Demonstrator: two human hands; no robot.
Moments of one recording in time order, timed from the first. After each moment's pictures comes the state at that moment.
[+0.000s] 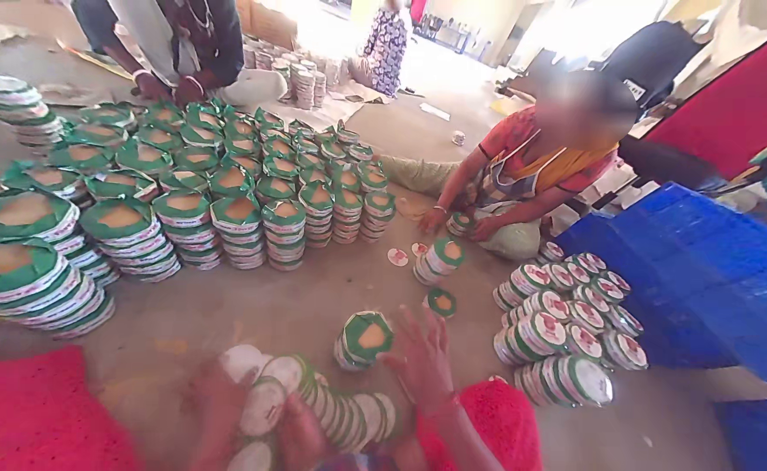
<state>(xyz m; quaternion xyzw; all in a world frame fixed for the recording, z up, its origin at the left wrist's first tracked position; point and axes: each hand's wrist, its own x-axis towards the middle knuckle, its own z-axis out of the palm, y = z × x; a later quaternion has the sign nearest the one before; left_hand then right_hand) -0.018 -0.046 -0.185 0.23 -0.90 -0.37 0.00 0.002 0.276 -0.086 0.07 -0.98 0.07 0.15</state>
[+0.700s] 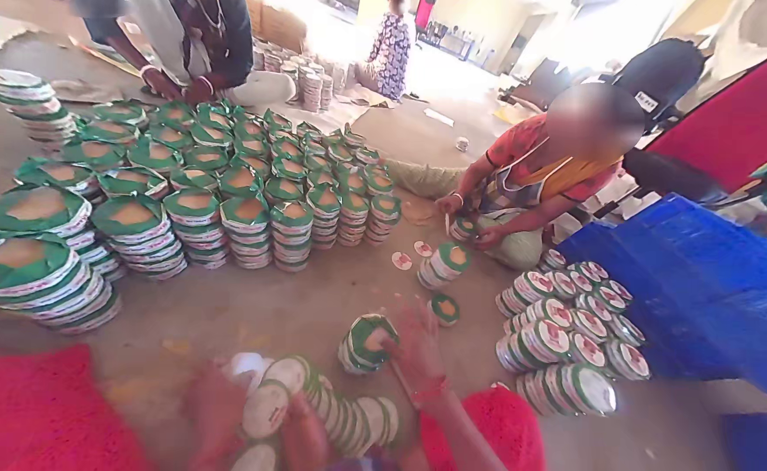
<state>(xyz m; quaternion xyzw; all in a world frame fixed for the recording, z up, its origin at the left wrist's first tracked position) -0.022 -0.060 -0.202 0.26 -0.88 -0.39 0.01 -0.032 0.265 -0.089 0.09 -0.98 0.15 0.12</state>
